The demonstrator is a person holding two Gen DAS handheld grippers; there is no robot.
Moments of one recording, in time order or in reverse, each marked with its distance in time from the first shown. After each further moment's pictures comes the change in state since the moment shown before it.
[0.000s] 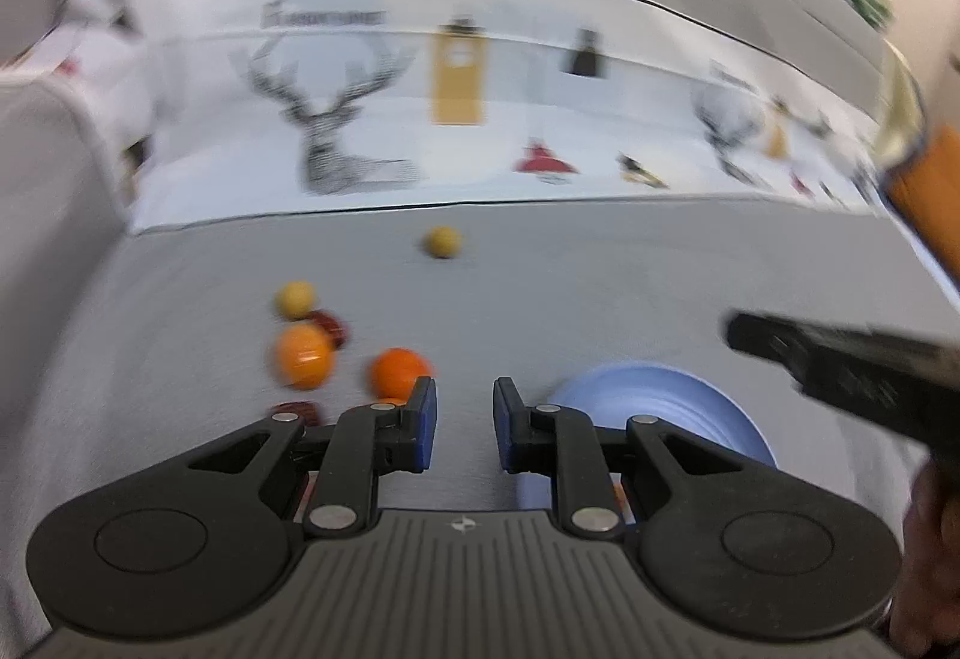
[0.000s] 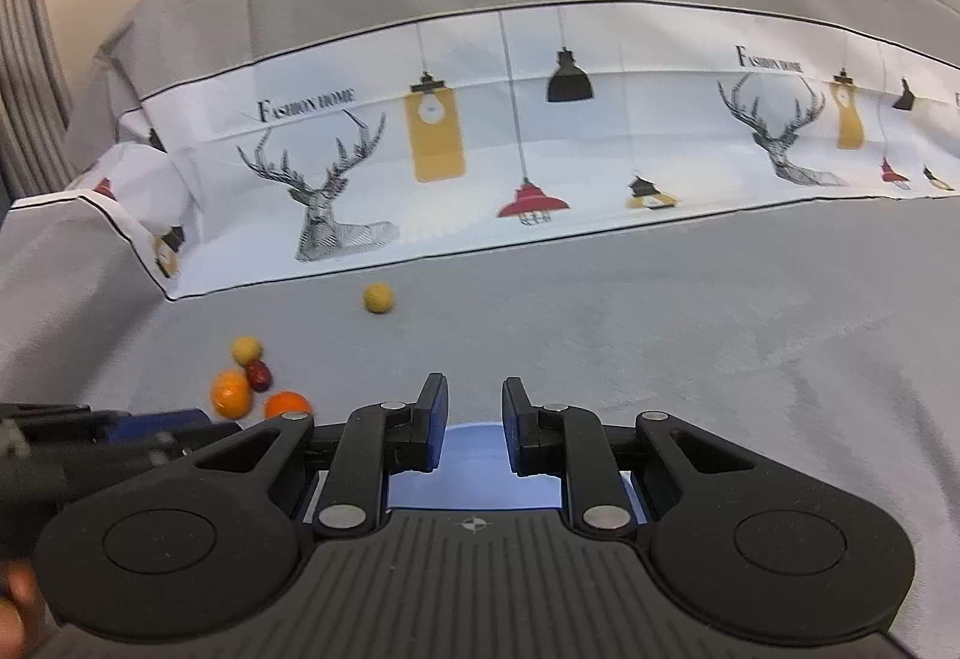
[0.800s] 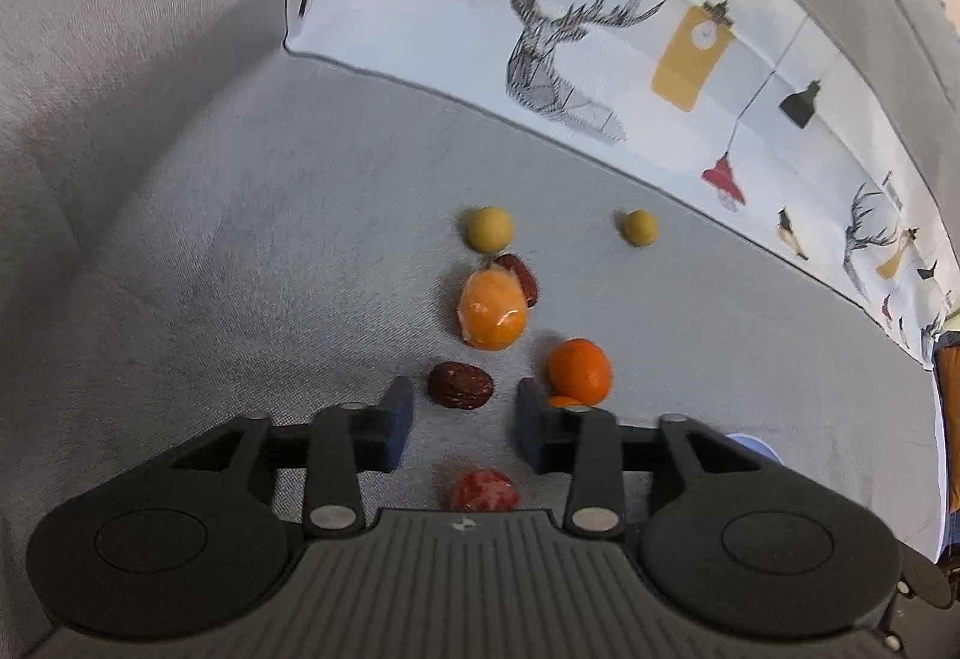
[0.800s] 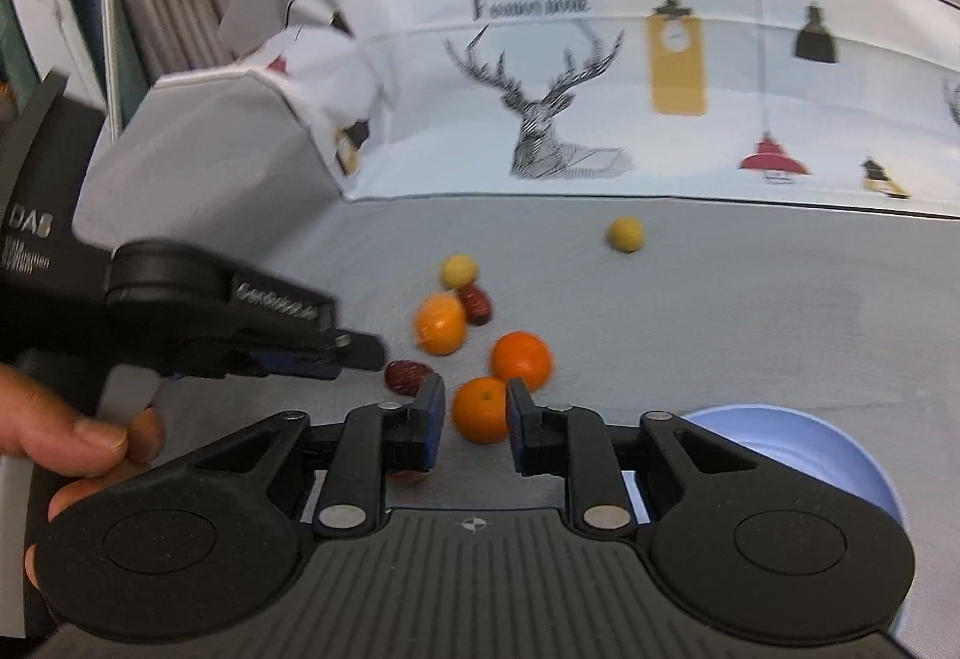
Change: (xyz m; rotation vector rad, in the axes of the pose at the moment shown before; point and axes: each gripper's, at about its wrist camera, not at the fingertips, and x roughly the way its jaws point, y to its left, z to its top) left arm 0.047 0.113 0.013 -0.405 0.220 0.039; right arm 0.058 0.108 -0.015 -0.187 0.187 0.246
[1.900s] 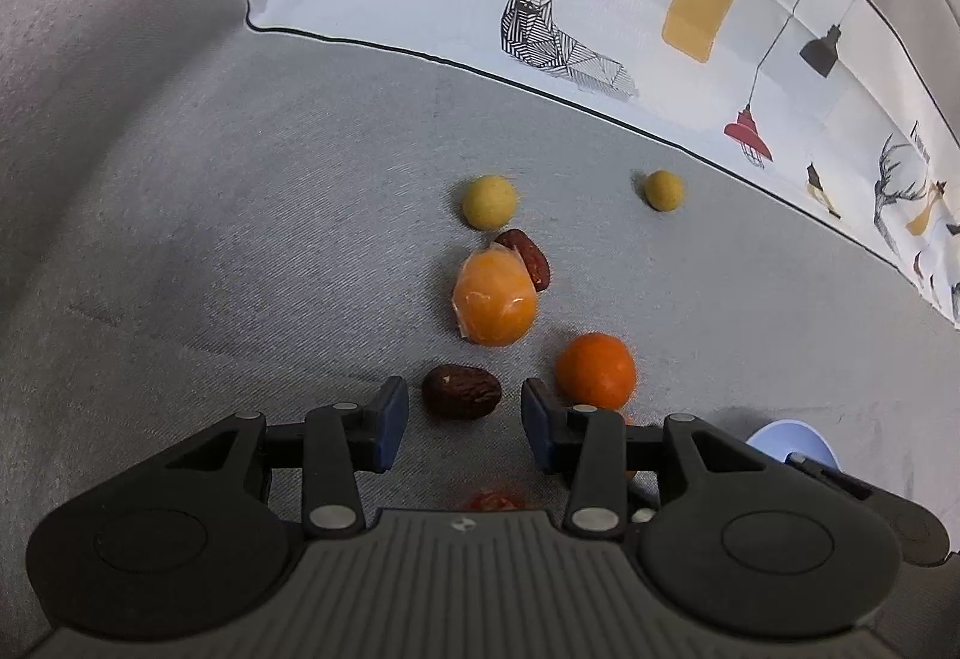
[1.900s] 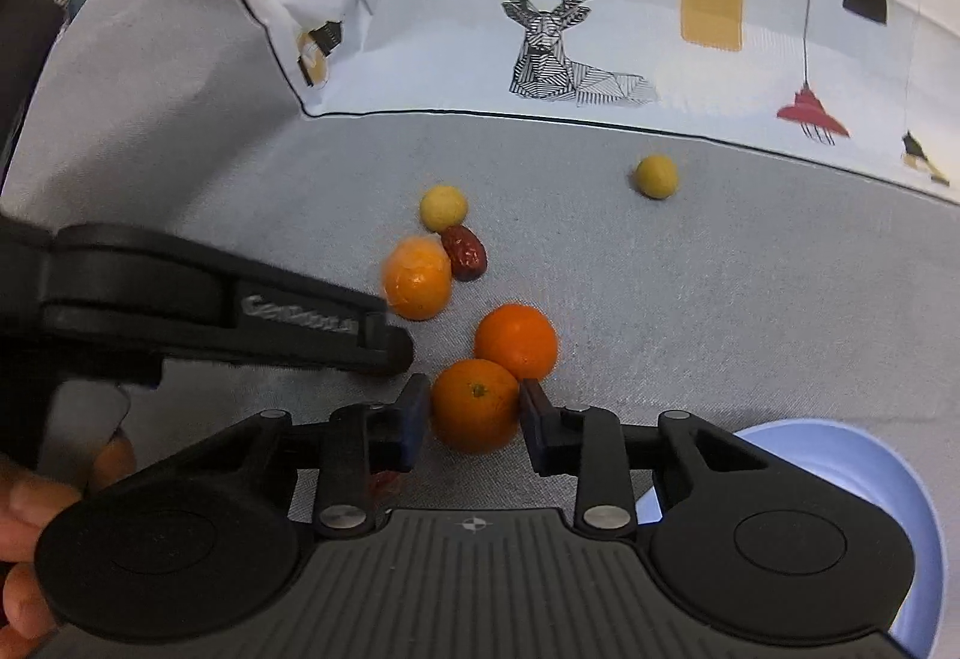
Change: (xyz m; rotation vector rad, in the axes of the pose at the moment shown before) left arm 0.034 -0.015 0.003 0.077 0.039 0.052; right arm 0.068 0.009 0.006 -0.061 0.141 -0.058
